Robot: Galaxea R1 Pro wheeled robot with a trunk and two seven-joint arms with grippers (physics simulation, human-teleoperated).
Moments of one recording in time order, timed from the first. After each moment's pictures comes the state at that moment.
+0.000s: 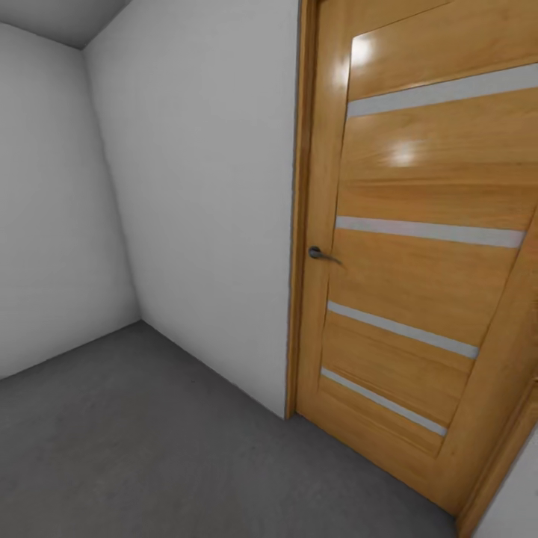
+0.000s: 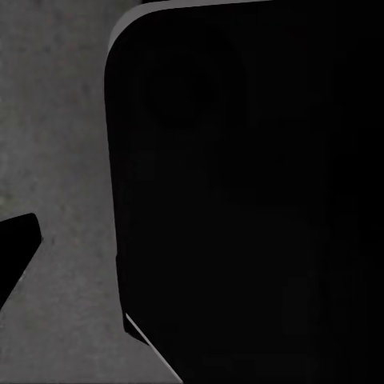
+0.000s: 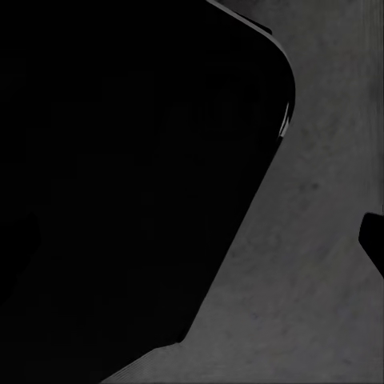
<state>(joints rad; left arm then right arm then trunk) 0.00 0.00 0.00 0.00 0.00 0.00 0.00 0.00 0.00 0.40 0.00 -0.01 -0.01 0.01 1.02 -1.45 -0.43</state>
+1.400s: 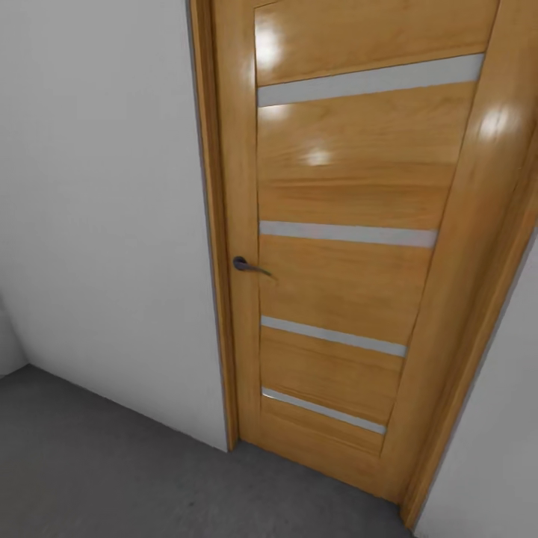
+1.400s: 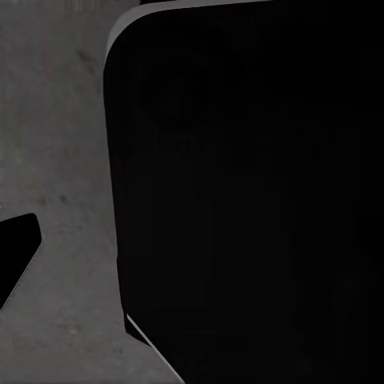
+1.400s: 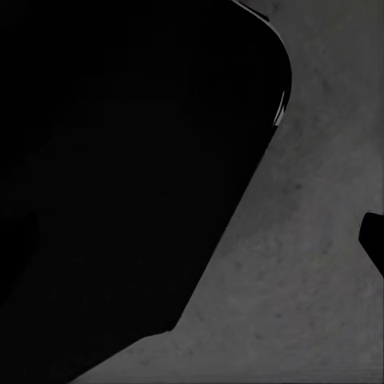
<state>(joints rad) 0.00 0.00 -0.01 0.00 0.00 0.00 0.00 0.00 0.00 0.40 0.00 0.02 0.02 -0.01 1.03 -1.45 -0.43</state>
